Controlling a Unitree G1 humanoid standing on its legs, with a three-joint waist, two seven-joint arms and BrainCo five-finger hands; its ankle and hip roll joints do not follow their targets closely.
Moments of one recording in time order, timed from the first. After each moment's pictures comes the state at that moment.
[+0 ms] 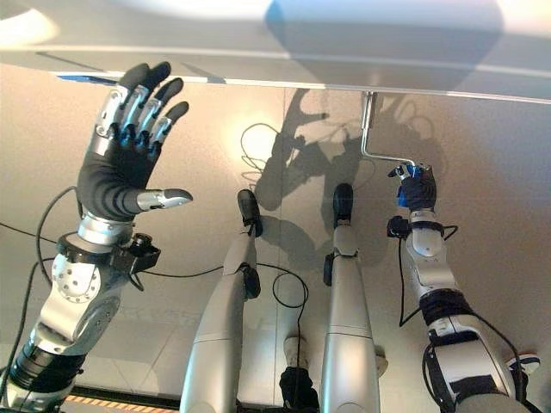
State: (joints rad) left arm -0.33 0.71 -0.24 -0.45 -0.51 -0.36 0.04; right arm -0.70 -0.58 0.22 0.93 0.38 -0.36 -0.22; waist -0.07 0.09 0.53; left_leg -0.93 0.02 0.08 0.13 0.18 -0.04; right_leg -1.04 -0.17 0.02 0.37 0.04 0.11
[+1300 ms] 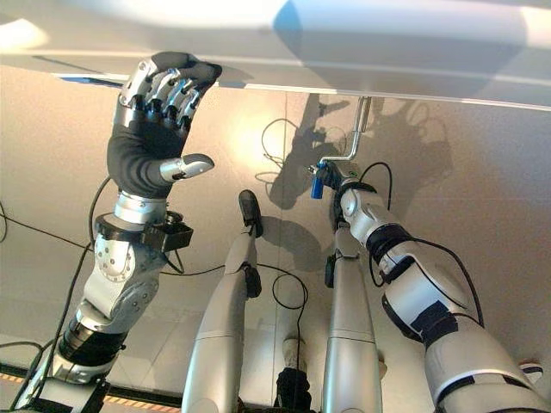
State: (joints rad) left arm -0.44 0.48 -0.27 -0.41 -0.52 -0.31 0.12; right arm -1.07 -0.41 0.72 0.98 -0.30 0.08 -0.11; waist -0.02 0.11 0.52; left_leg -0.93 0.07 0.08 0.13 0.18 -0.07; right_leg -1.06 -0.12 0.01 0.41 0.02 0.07
